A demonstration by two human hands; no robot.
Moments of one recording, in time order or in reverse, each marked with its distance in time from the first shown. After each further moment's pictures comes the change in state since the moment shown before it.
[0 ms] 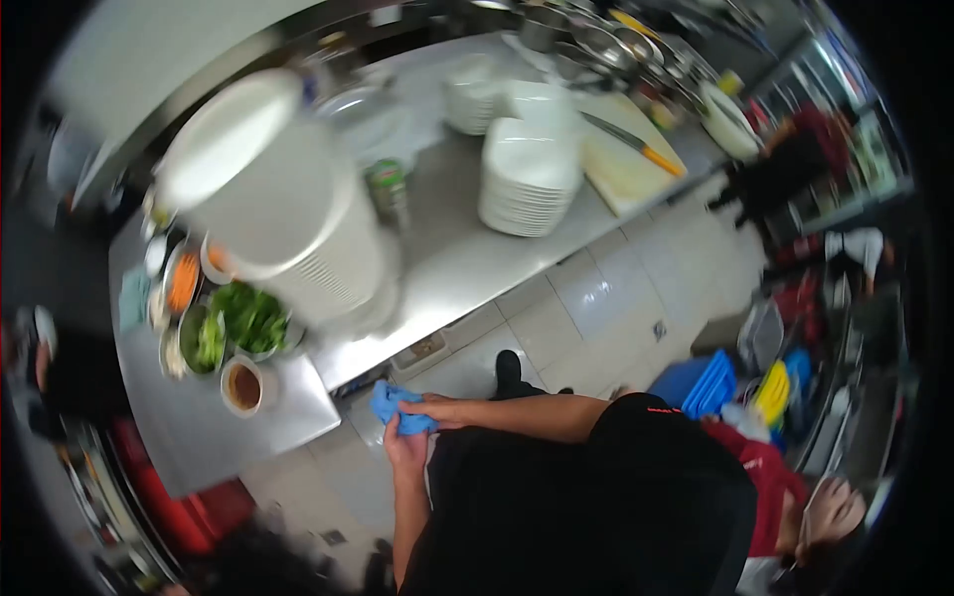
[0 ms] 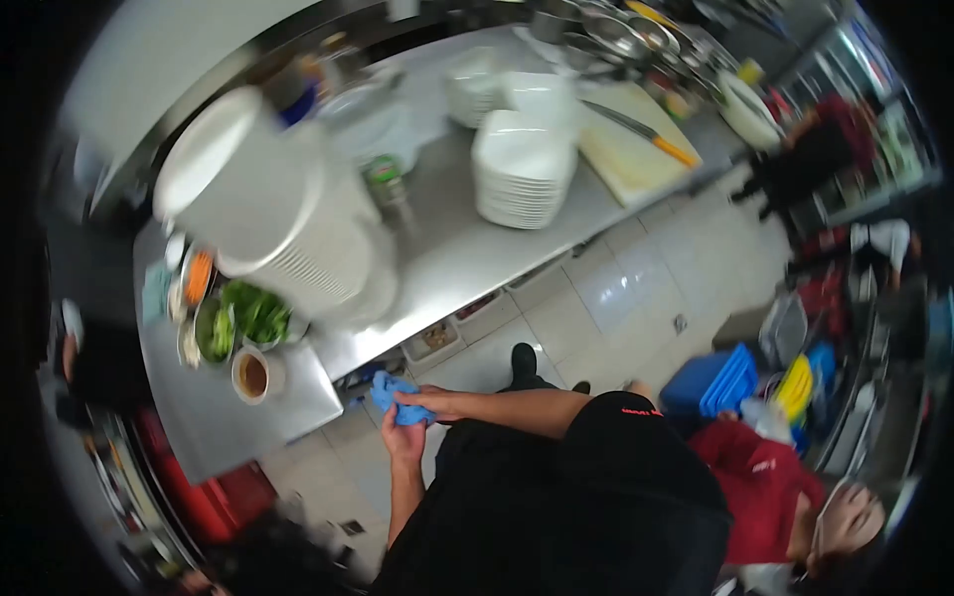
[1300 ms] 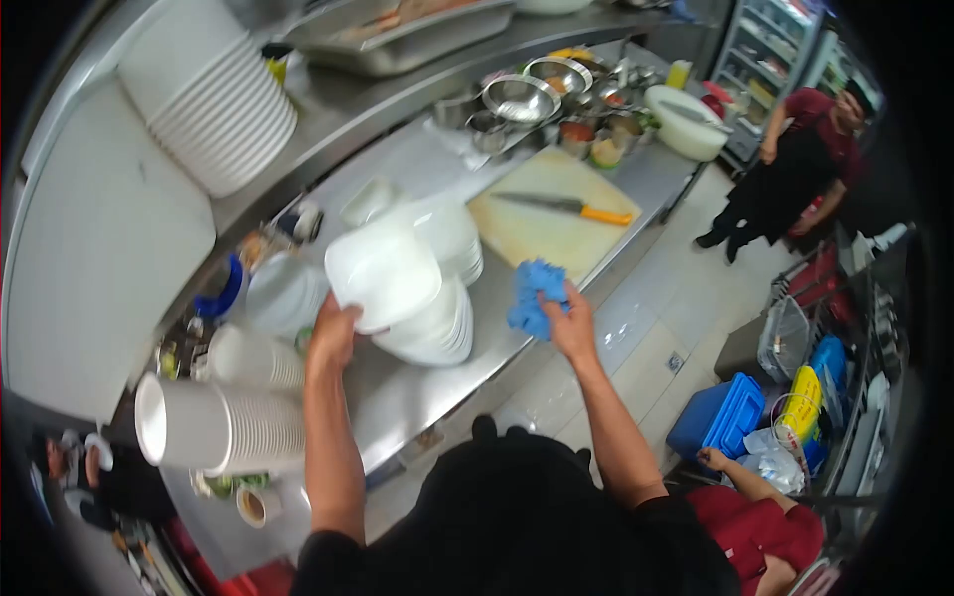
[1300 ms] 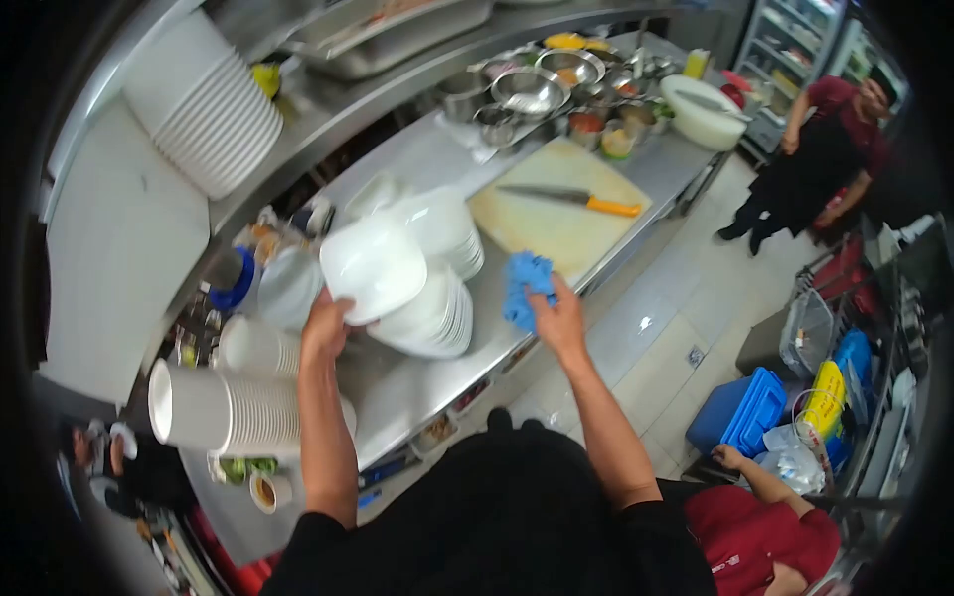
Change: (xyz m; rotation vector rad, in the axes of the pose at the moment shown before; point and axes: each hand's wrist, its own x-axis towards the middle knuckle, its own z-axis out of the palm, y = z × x) left_hand 0.209 0.011 0.465 1.174 -0.352 0.211; right_hand -0.270 -0.304 -0.209 -0.426 1.134 -1.250
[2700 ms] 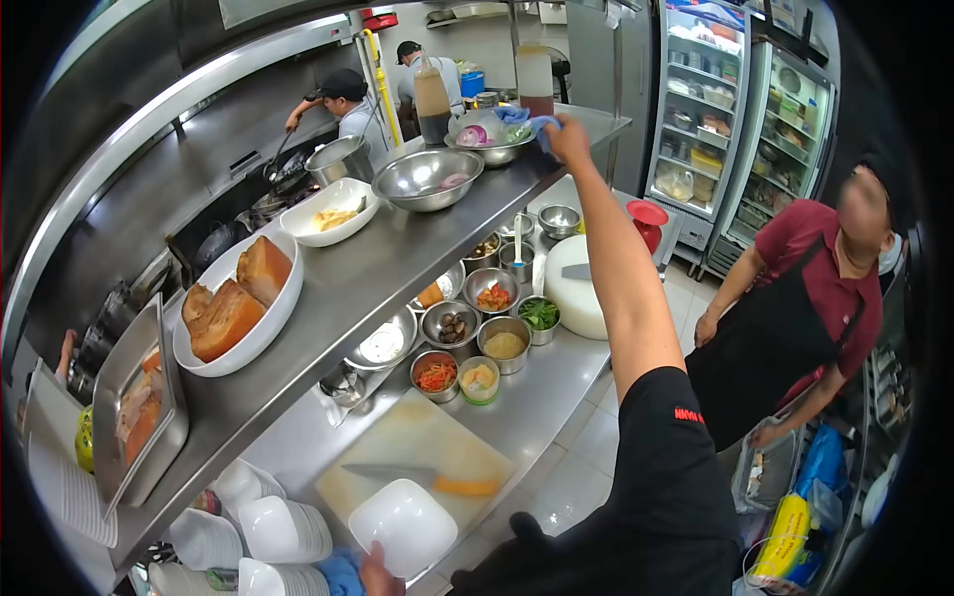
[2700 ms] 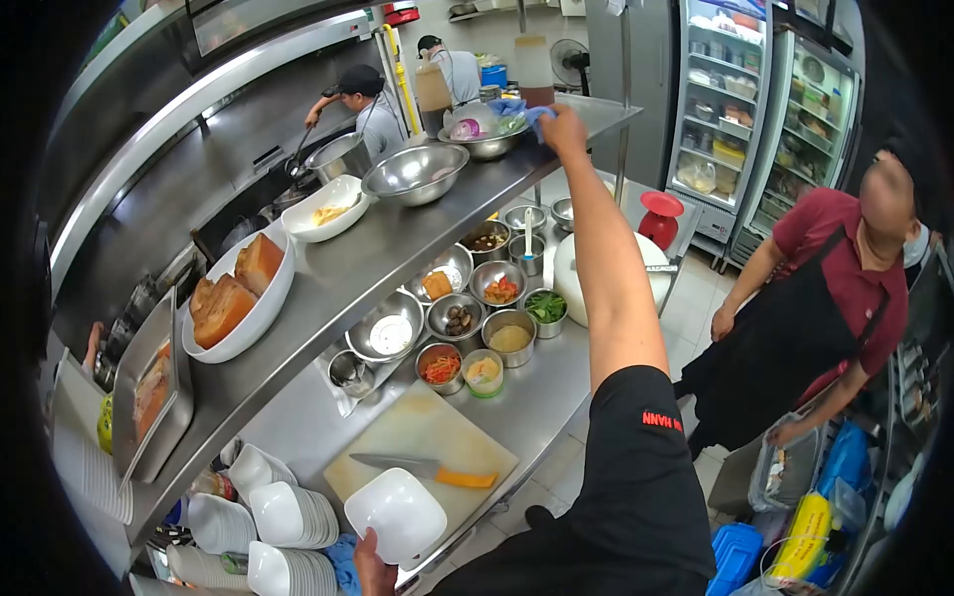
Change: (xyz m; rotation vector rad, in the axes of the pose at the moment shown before) left_hand 0.070 -0.075 0.404 -0.555 0.179 -0.120; right_hand 0.813 -0.175 -0.389 -0.721 0.552 -0.410
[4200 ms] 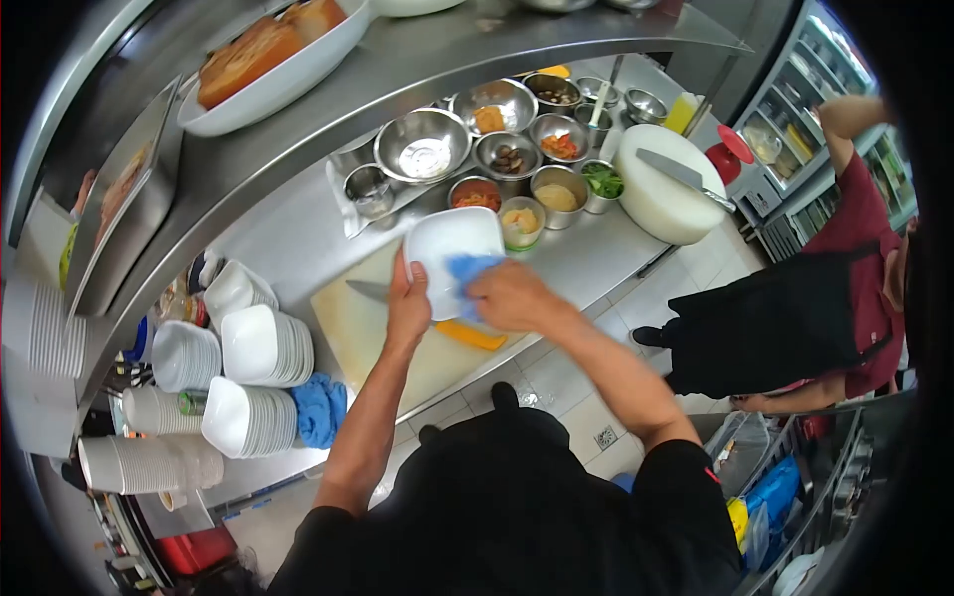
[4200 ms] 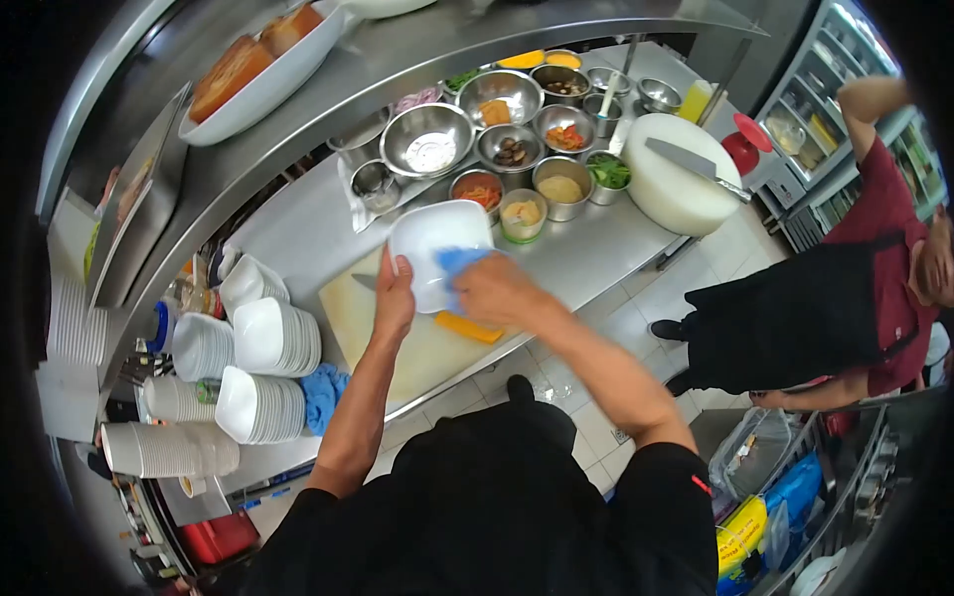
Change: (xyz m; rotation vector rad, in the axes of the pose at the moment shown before) left_hand 0.117 0.007 0.143 0.401 -0.188 0.512; right_hand -0.476 -0.043 -0.058 0.208 -1.343 -0.682
